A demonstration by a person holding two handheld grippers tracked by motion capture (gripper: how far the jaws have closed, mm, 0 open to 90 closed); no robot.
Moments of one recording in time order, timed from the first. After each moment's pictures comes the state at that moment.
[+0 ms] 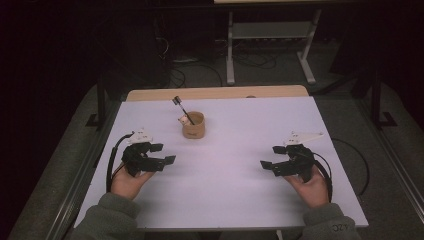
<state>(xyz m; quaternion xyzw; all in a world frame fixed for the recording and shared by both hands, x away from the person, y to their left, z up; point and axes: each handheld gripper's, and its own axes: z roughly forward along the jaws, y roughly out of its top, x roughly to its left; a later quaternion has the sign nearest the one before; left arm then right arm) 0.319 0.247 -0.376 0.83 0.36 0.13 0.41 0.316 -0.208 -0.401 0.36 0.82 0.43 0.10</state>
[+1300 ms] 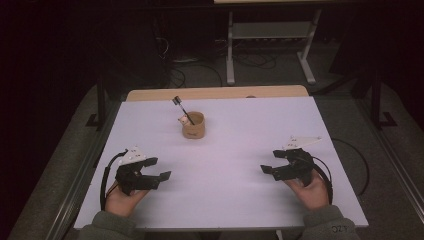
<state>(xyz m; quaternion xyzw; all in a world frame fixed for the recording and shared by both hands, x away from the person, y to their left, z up) 0.279 0.260 -0.398 0.82 0.36 0.13 0.42 0.309 -0.207 -0.410 0.36 0.83 0.41 0.10</state>
